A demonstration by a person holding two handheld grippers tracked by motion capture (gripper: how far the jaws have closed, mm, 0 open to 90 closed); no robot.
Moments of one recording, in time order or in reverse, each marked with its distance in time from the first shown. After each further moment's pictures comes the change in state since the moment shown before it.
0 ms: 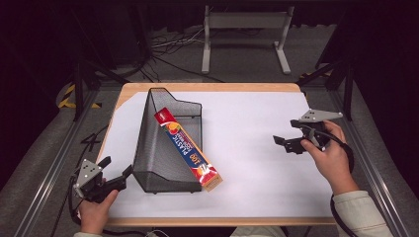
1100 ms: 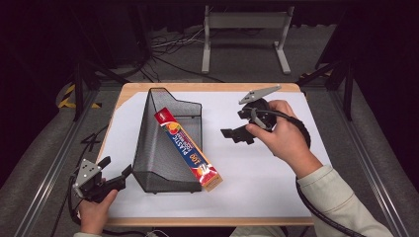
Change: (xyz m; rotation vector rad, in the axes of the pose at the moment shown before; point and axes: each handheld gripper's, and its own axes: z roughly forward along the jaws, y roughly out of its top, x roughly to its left) left arm 0.002 0.000 0.000 0.000 -0.003 -0.014; right arm 0.106 0.119 0.033 0.112 0.185 -0.066
